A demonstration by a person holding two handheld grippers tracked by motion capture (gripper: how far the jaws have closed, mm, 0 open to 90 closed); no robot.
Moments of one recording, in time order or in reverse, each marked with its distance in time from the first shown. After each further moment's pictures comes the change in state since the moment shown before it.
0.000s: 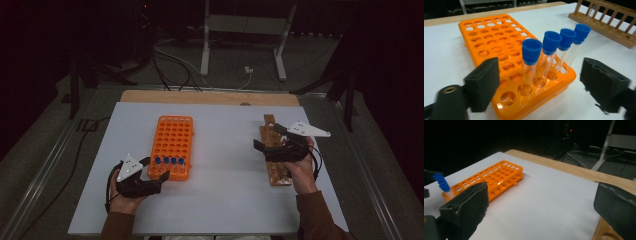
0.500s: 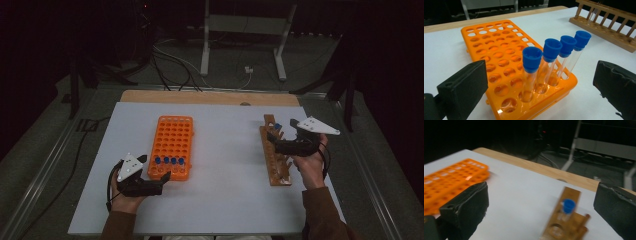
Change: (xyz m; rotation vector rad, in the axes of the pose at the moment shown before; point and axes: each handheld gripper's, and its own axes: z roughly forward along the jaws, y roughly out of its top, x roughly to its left) left arm 0.000 0.001 0.001 -0.026 0.012 0.004; right arm -0.032 -0.002 -0.008 0.004 -0.207 -0.047
